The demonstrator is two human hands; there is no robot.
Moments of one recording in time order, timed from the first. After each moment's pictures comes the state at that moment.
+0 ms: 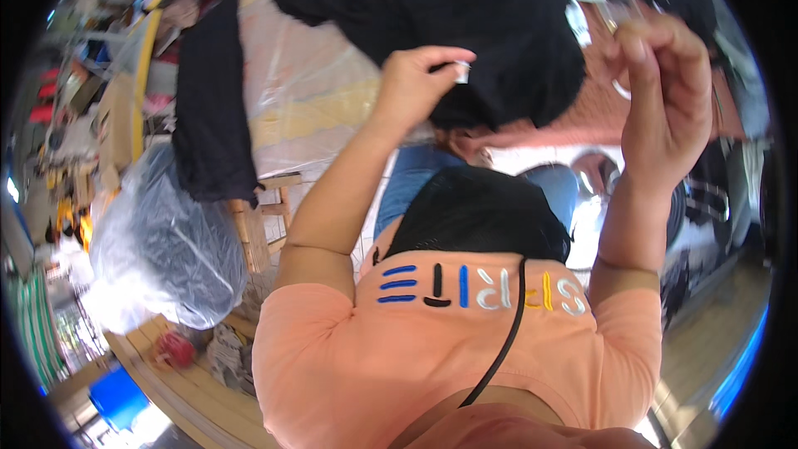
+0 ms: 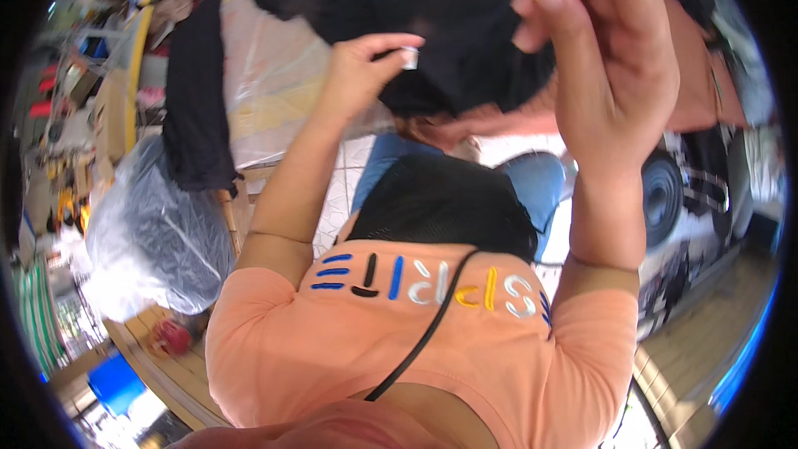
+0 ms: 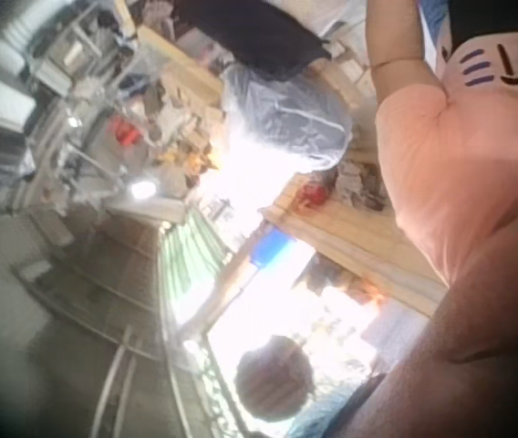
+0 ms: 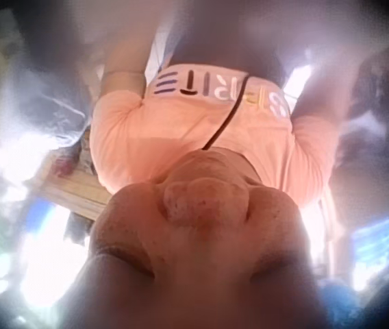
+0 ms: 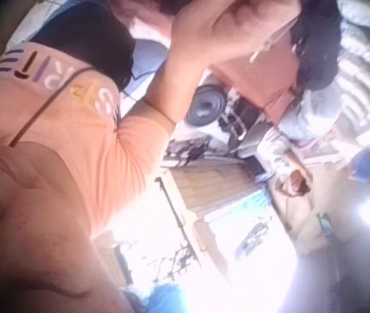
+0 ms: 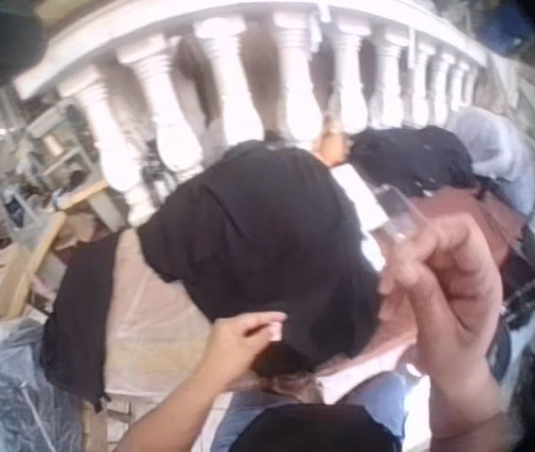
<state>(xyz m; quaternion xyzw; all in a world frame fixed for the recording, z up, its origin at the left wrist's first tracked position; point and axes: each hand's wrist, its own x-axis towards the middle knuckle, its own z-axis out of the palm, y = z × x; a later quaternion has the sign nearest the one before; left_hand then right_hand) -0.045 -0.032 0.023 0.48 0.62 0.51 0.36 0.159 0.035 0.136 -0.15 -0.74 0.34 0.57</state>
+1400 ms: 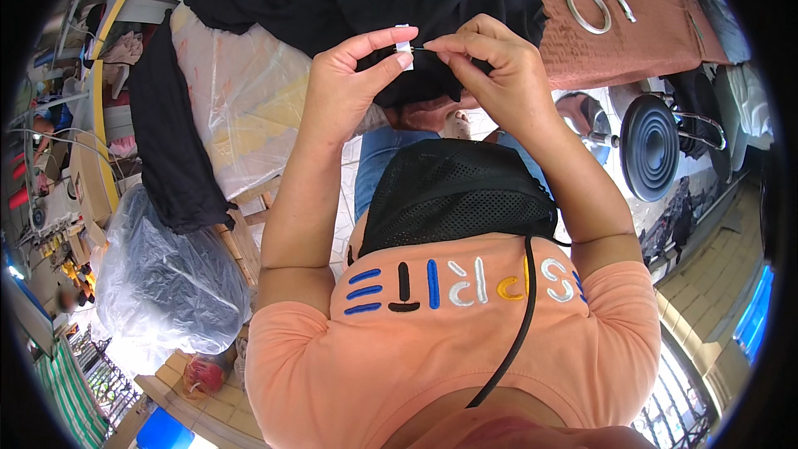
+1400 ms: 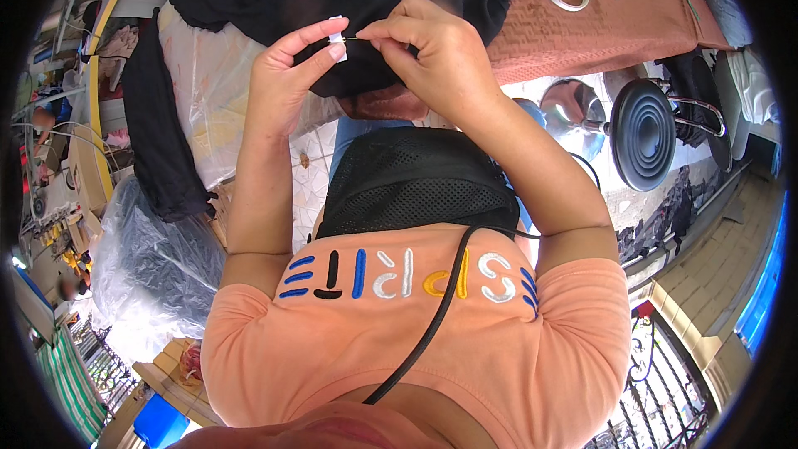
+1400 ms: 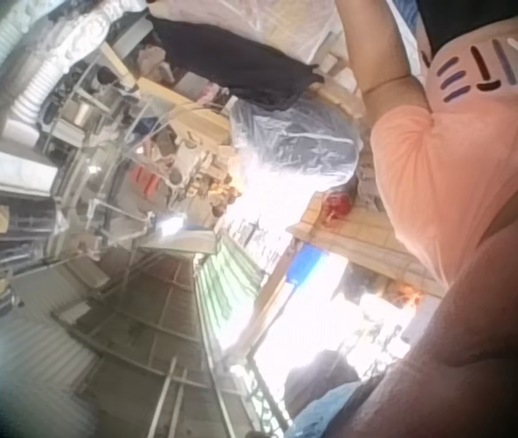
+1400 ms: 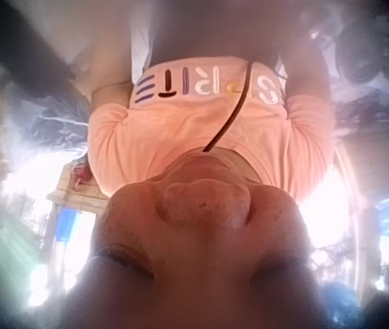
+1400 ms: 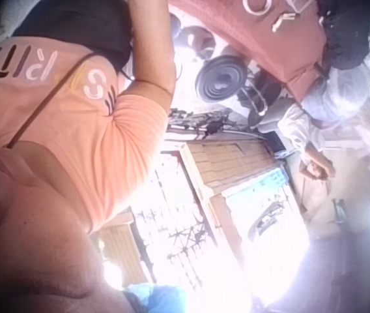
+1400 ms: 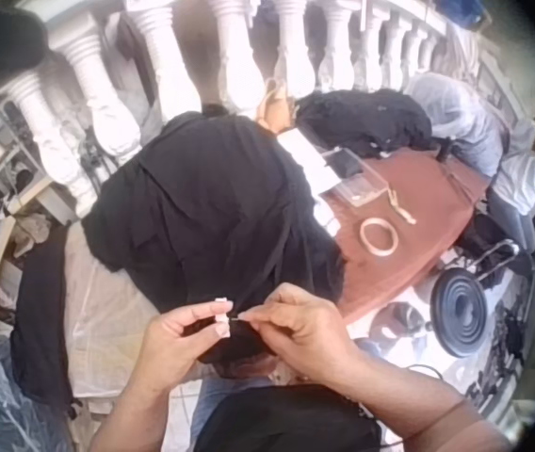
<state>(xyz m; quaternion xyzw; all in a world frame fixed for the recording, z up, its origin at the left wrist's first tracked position) -0.027 -0.040 0.031 0.42 0.53 0.55 0.48 0.149 0.020 0.042 -0.33 -0.79 0.37 0.36</state>
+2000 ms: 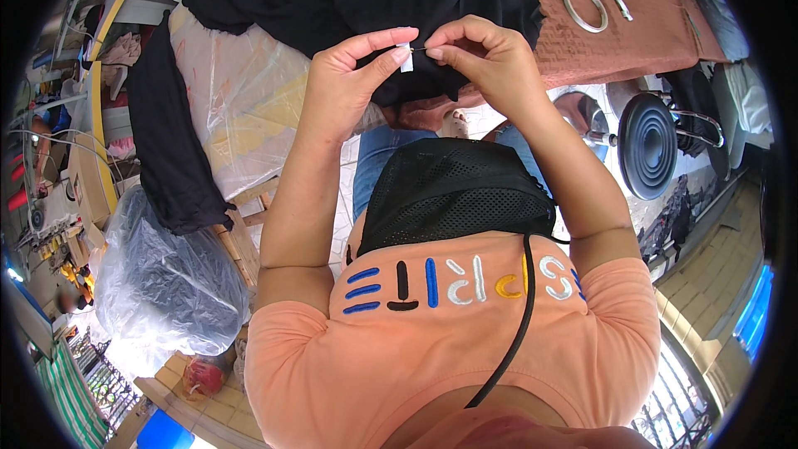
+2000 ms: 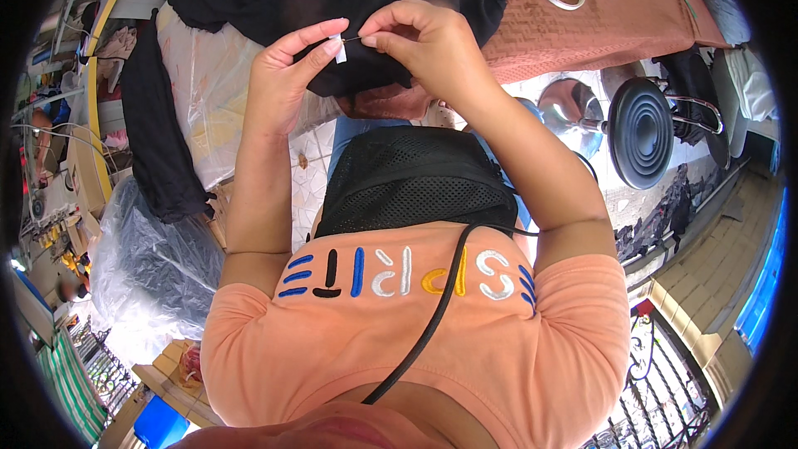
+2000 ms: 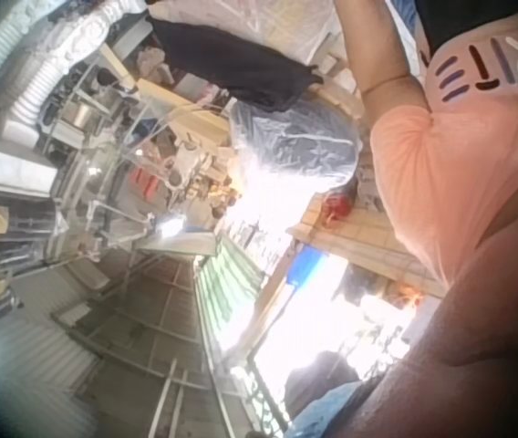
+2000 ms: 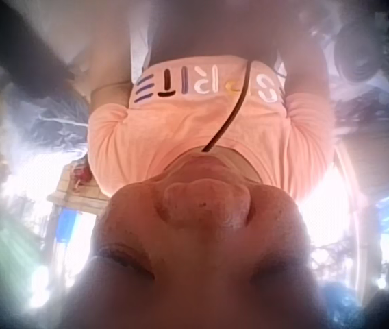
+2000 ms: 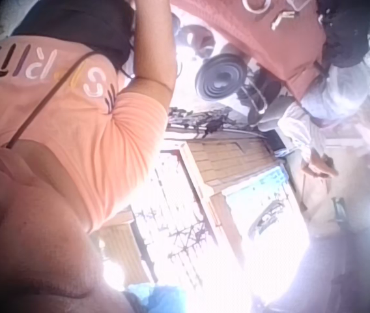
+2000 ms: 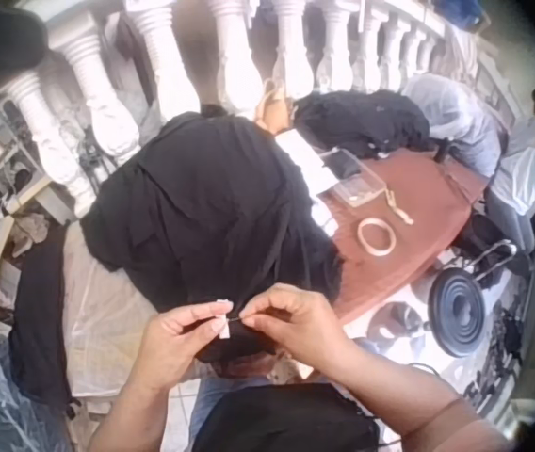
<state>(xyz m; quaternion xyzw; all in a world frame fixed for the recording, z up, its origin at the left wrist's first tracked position) -0.029 -0.040 0.031 0.43 0.53 0.53 0.50 0.148 0.035 0.018 -0.35 -0.67 0.56 0.33</state>
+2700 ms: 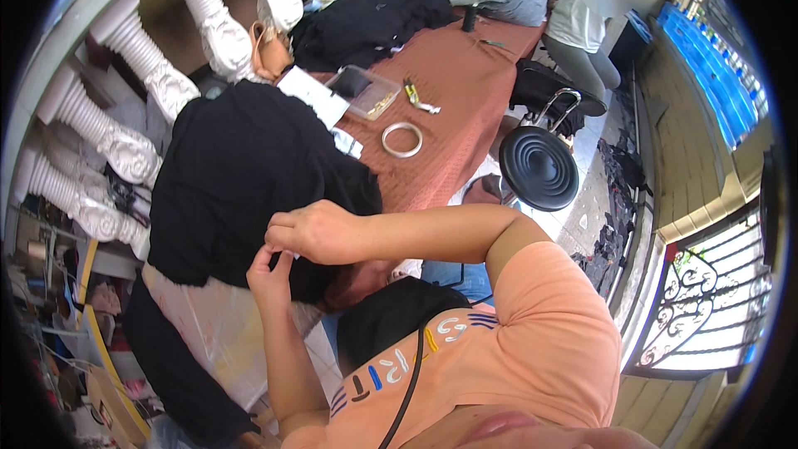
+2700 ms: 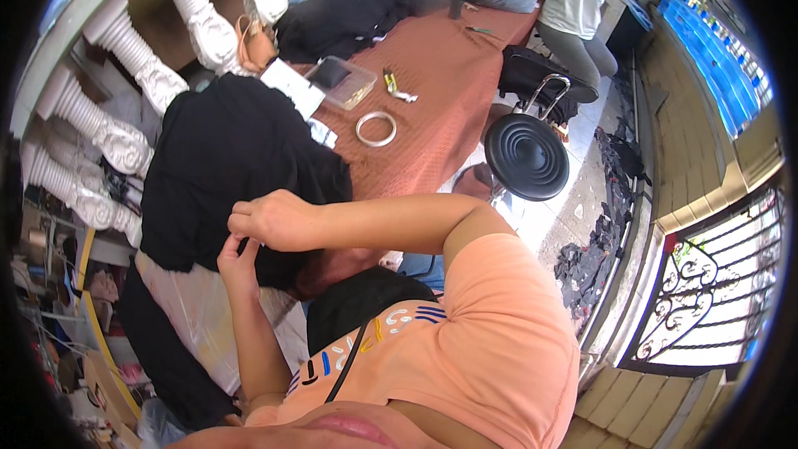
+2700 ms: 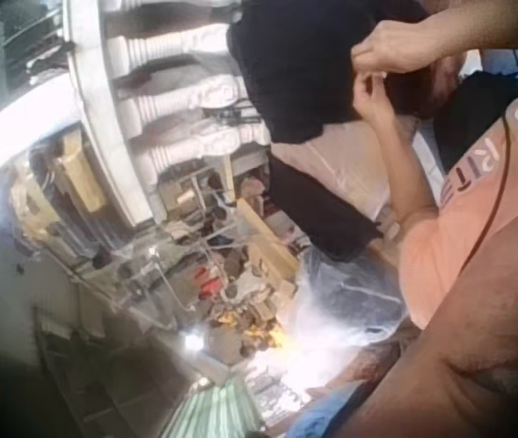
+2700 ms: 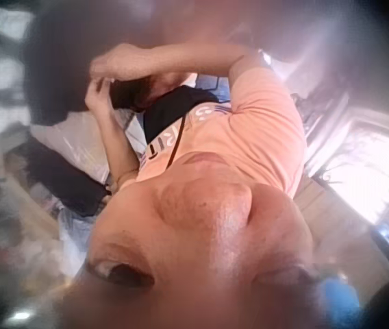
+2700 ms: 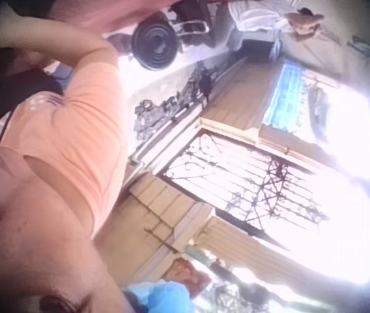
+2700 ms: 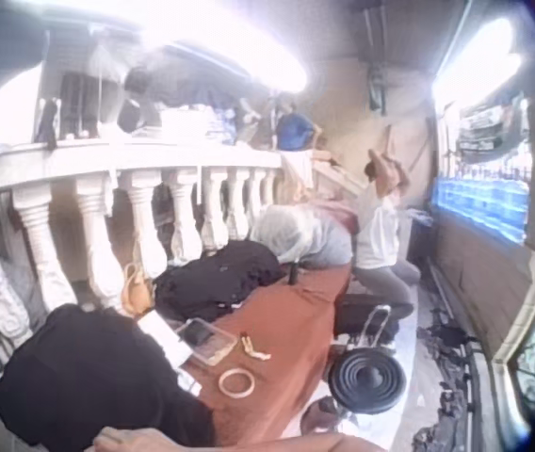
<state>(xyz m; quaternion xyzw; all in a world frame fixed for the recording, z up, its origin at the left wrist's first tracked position) -0.021 -0.010 0.034 0.46 0.56 0.57 0.40 0.140 0.048 0.097 -0.13 -0.90 0.13 0.40</state>
